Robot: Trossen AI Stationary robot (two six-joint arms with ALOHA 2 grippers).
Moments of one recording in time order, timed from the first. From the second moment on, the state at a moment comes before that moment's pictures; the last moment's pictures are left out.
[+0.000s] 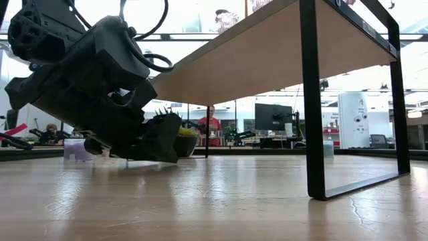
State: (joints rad) left arm -0.40 1.93 0.78 0.06 -1.05 -1.14; right arm 0.59 1.69 1.90 -1.57 0.22 0.39
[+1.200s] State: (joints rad) left arm -0.40 1.93 0.78 0.06 -1.05 -1.13; right arm 0.59 1.69 1.98 -1.56 0.24 0.22
